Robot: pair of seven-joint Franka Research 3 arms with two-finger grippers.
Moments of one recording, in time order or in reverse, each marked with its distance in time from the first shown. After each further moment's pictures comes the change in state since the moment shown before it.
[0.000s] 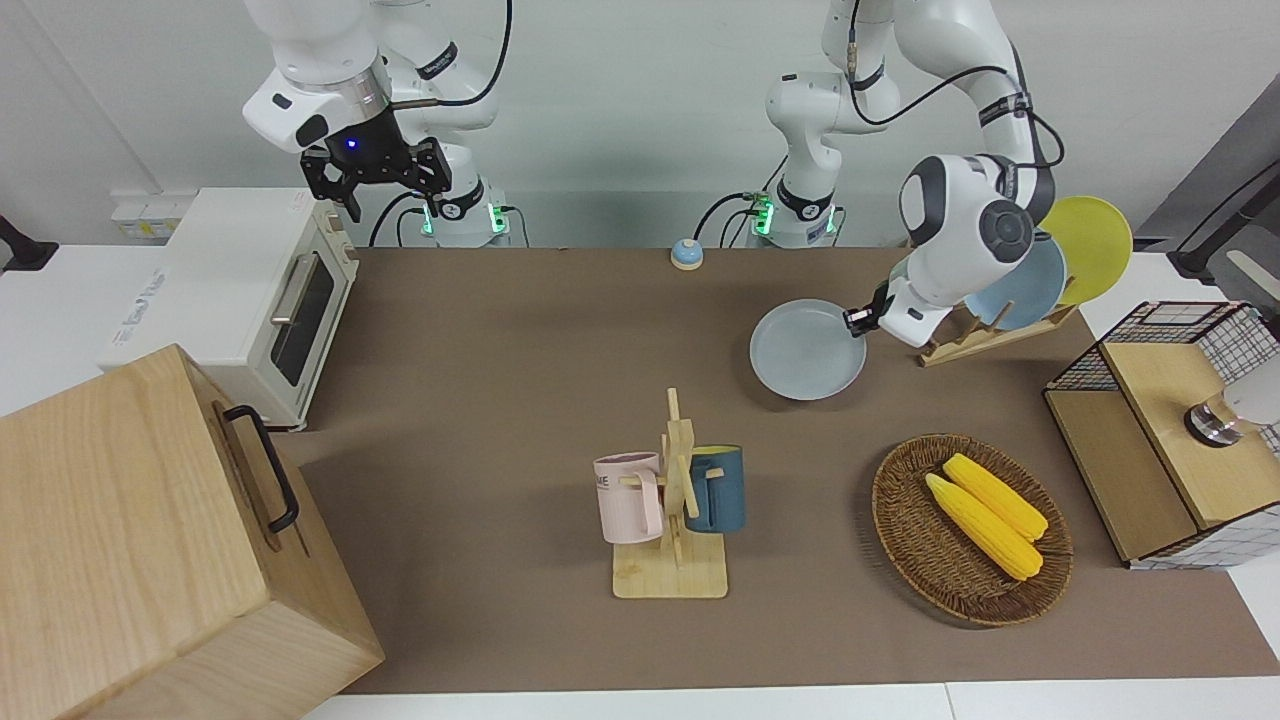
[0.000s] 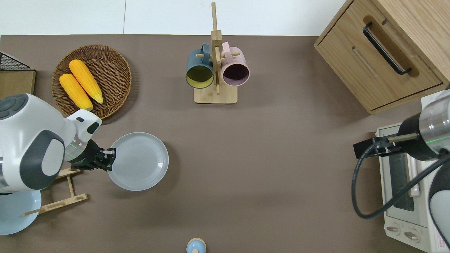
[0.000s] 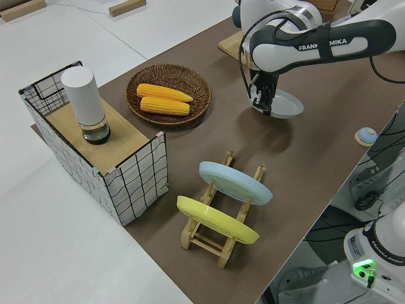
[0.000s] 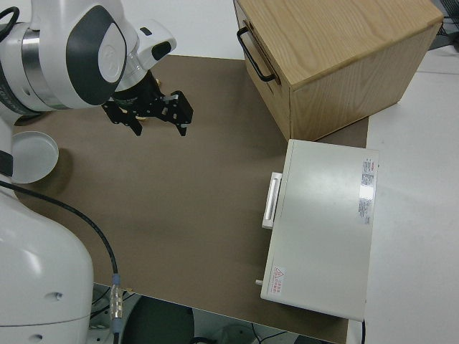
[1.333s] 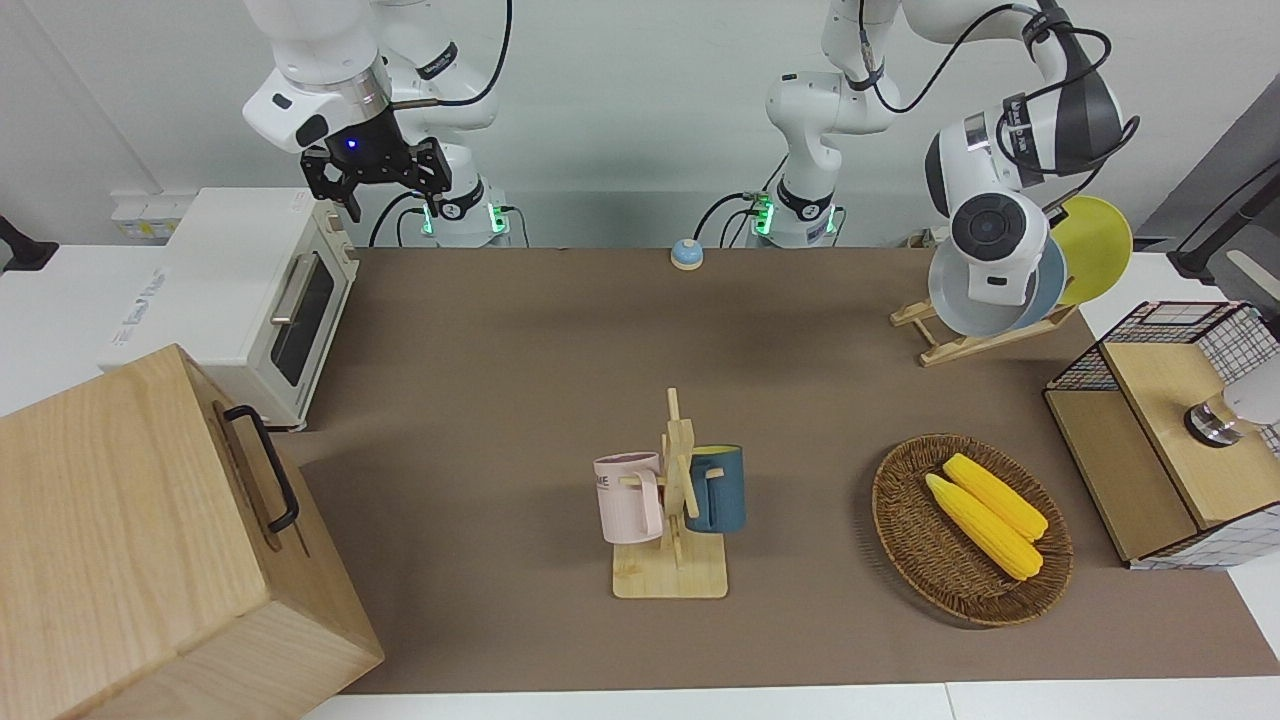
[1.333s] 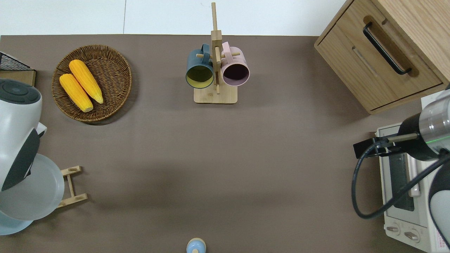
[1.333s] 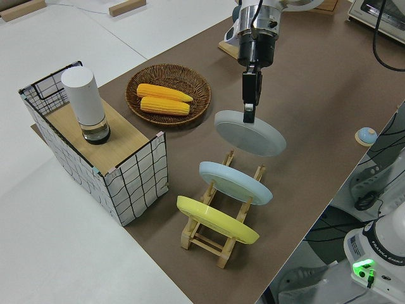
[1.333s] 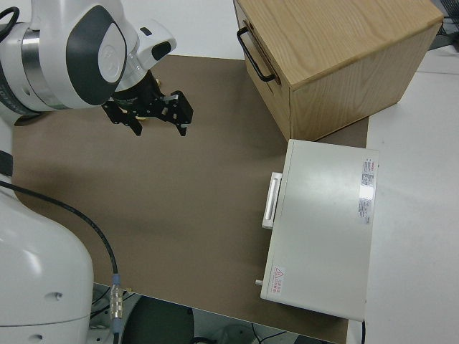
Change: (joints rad) left arm -0.014 0.020 0.001 0.169 0.845 -0.484 -0.243; right arm 0.000 0.000 0.000 0.000 0.000 0.000 0.000
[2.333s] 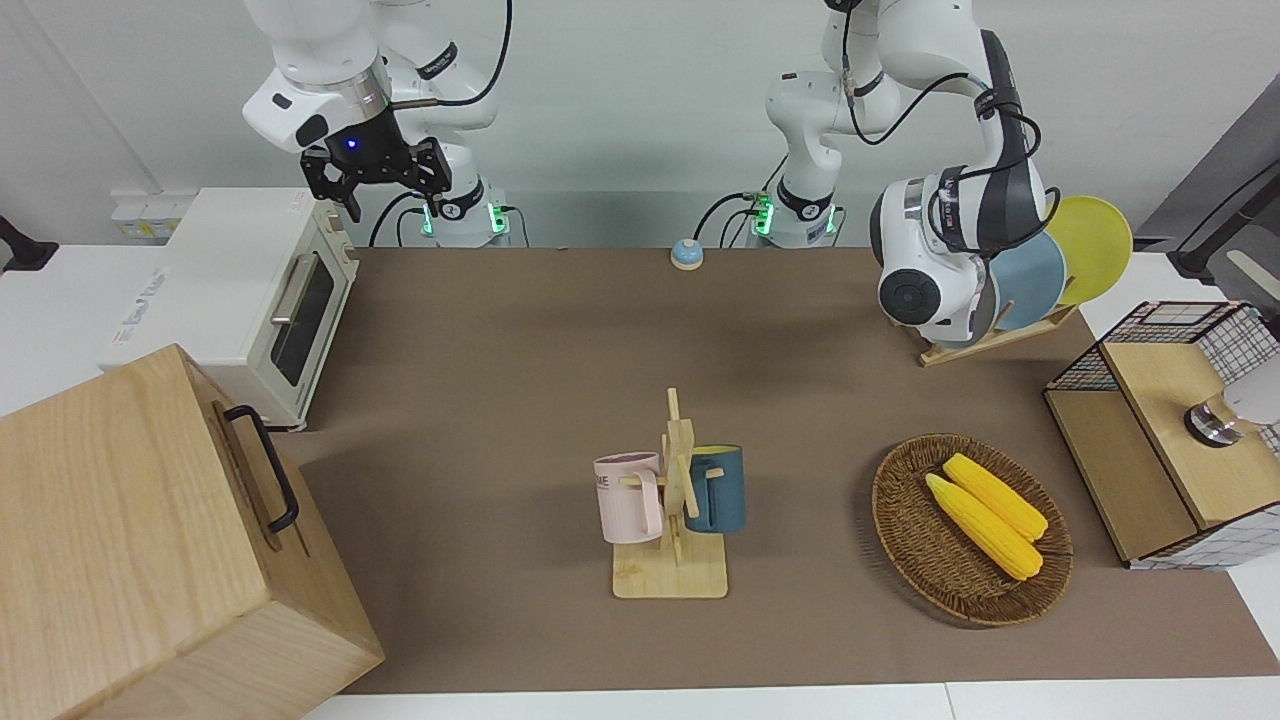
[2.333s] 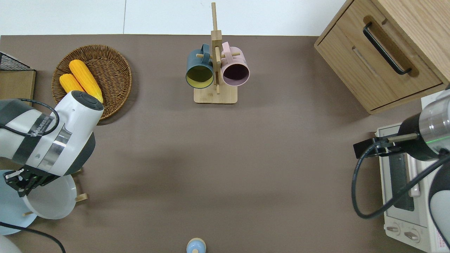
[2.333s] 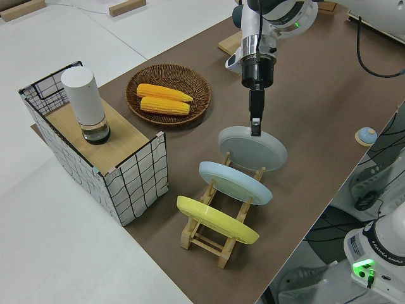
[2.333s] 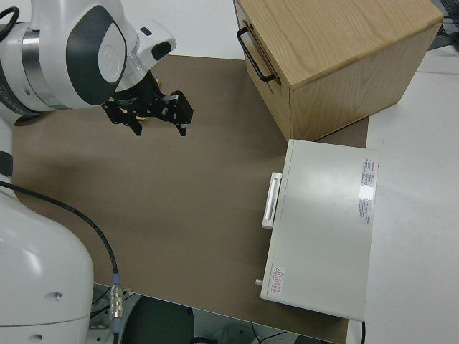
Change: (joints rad) left arm -0.030 0.101 -0.057 -0.058 0.002 -0.054 -0.230; right arm 0.000 0.000 0.000 0.000 0.000 0.000 0.000
